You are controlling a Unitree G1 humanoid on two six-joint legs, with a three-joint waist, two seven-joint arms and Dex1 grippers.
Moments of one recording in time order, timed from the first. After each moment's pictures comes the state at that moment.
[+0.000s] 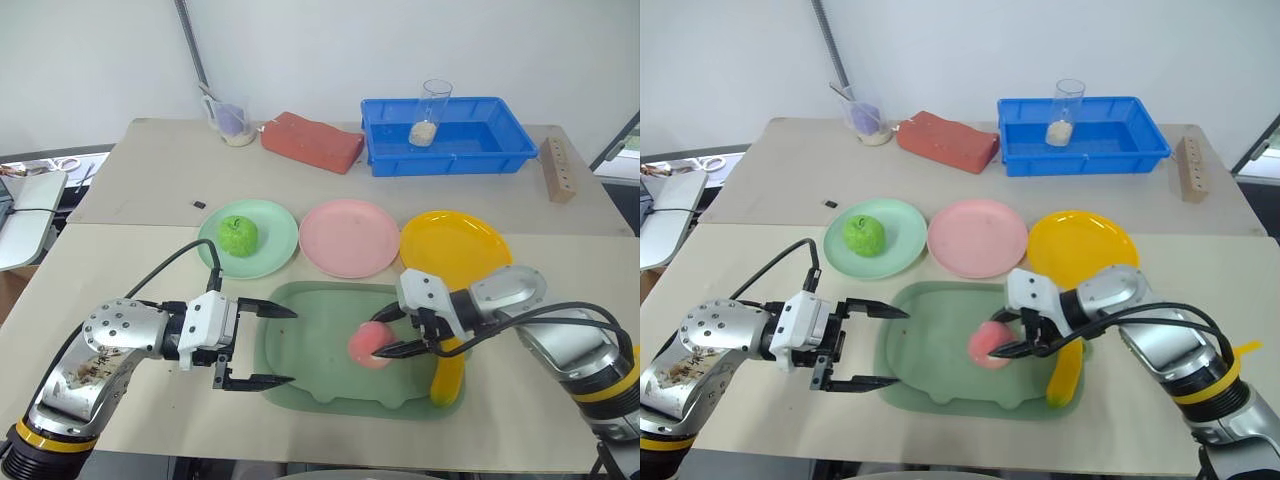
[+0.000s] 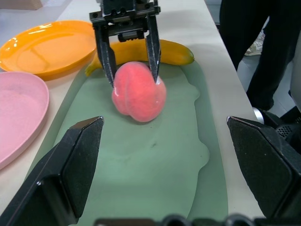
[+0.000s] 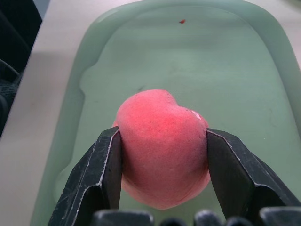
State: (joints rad) left arm -0.04 0.82 0.00 -0.49 -0.51 0.24 -1.25; right arm -0.41 -0.86 0.34 -0.36 0.34 0.58 1.23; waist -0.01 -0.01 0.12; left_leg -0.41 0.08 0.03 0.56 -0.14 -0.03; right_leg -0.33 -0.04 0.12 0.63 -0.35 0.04
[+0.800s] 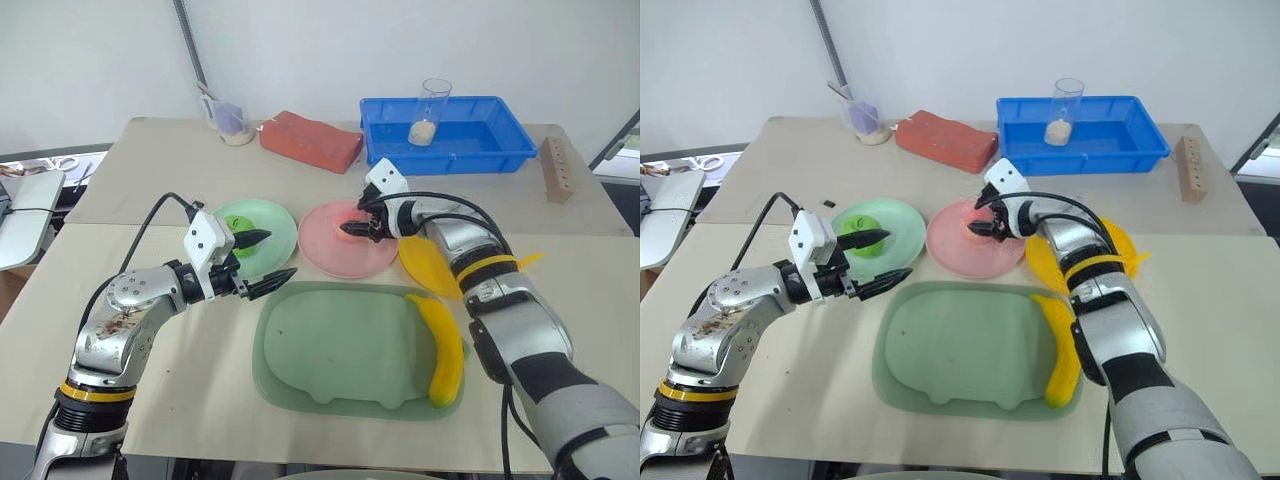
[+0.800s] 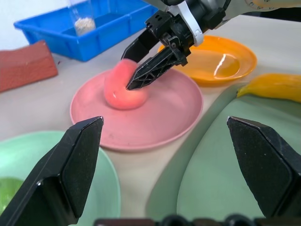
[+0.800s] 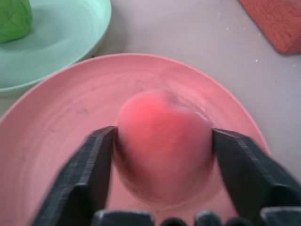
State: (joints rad) left arm -0.26 0.63 0.04 -0.28 -0.49 0.44 -0.84; right arm -1.09 -0.33 0.24 0.91 0.06 0.32 0.79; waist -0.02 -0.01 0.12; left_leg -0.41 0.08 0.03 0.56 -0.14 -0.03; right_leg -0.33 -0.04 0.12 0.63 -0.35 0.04
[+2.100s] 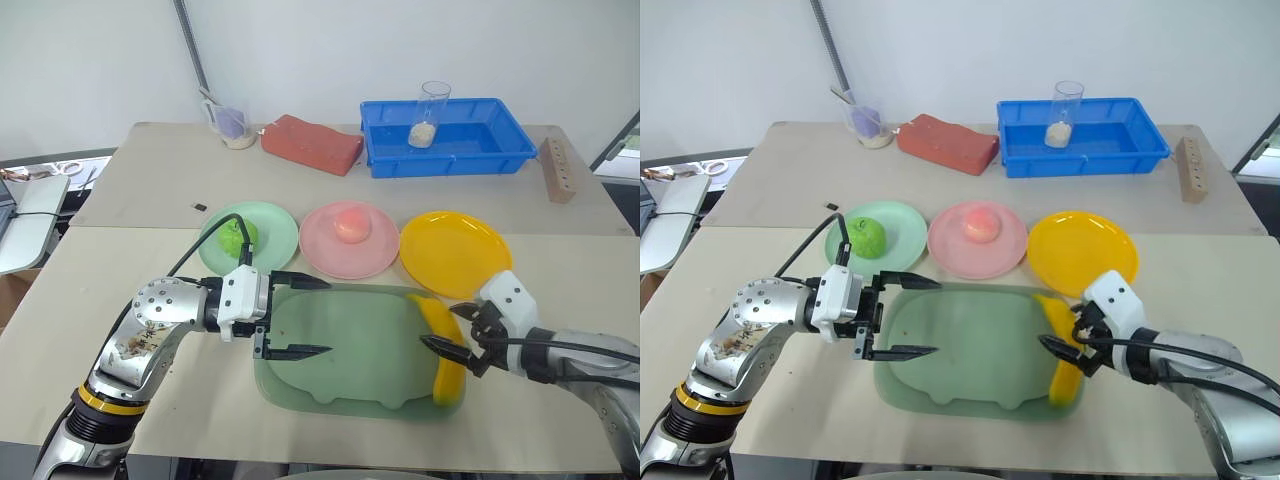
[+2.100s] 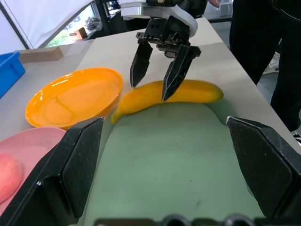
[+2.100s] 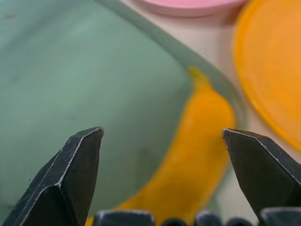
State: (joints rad) left arm -0.24 0.65 -0.13 -0.38 -0.47 0.18 -1.20; right arm 0.10 -0.76 -0.24 -0.73 0.44 1.04 0.71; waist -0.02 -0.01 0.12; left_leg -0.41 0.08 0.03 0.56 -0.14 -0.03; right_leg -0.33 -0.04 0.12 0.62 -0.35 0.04
